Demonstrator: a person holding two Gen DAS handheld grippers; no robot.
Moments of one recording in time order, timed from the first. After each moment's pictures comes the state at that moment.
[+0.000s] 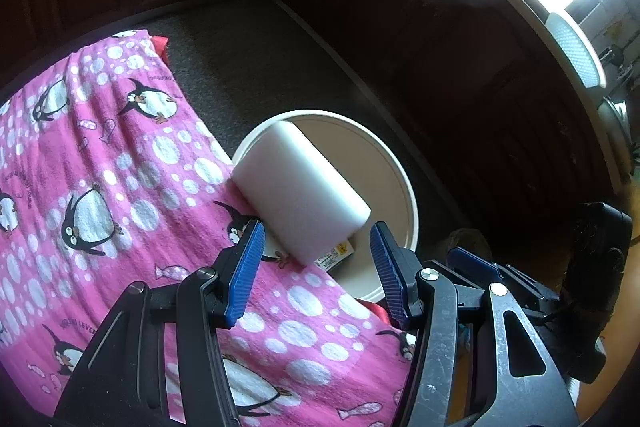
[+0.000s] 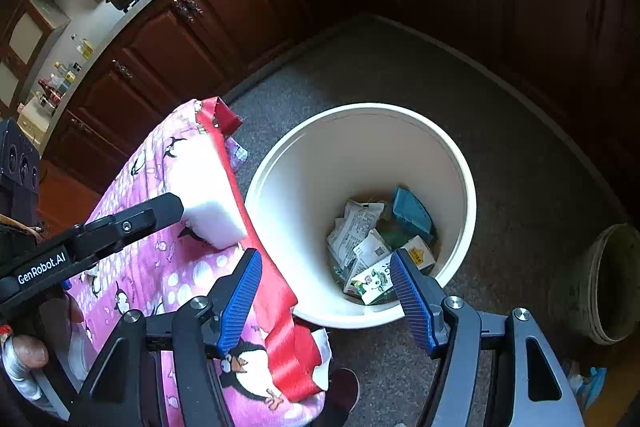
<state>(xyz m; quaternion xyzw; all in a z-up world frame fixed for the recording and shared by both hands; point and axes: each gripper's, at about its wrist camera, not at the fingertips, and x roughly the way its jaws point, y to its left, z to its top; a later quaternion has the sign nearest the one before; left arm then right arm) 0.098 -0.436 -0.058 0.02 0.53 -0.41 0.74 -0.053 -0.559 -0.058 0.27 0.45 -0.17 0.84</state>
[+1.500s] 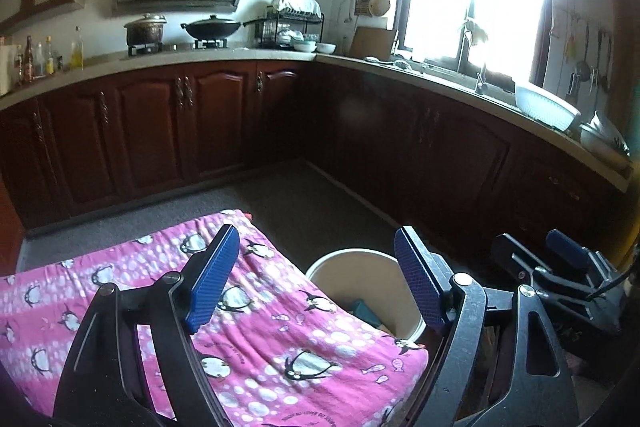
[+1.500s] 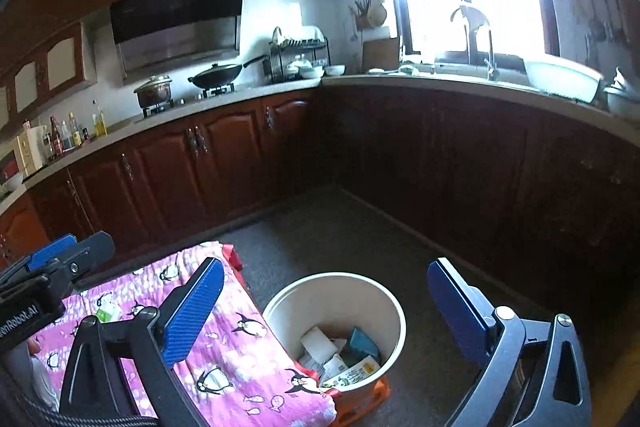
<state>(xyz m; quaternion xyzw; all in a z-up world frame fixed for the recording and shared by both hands) -0.015 -0.294 0.105 0.01 0.23 -0.37 0.90 -0.132 -0.435 0.098 0.09 0.20 -0.30 0.93</state>
